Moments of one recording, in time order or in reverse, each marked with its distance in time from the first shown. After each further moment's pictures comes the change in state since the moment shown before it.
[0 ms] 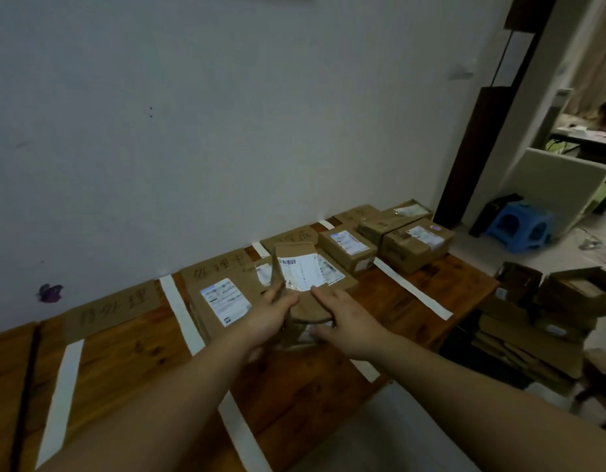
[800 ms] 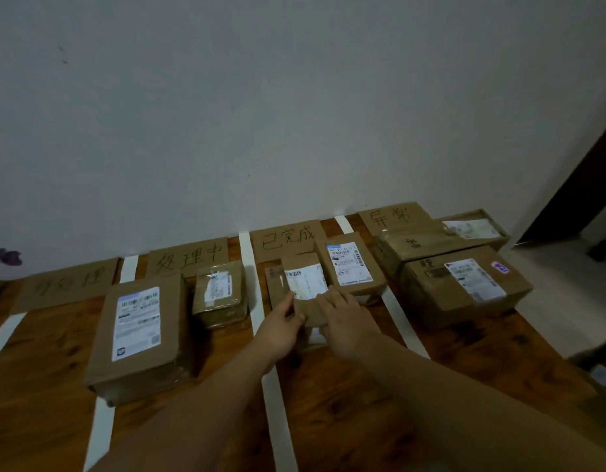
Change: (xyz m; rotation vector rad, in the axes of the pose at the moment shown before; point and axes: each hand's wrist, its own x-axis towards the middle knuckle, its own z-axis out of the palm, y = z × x) left_hand 0.237 -0.004 0.141 0.142 0.347 -0.040; right_hand 0.213 0.230 -0.053 -0.448 -0.203 -0.192
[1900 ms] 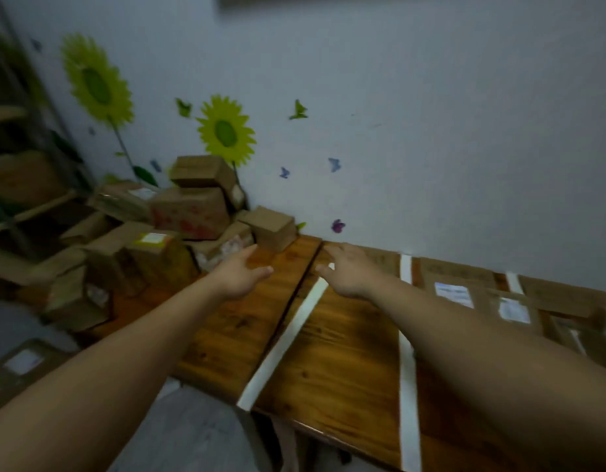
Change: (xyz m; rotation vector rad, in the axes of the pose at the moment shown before) left_hand -0.378 -0.133 -0.510 0.397 0.707 -0.145; right_hand -0.033 -0.570 -0.022 0.040 -0.063 -0.572
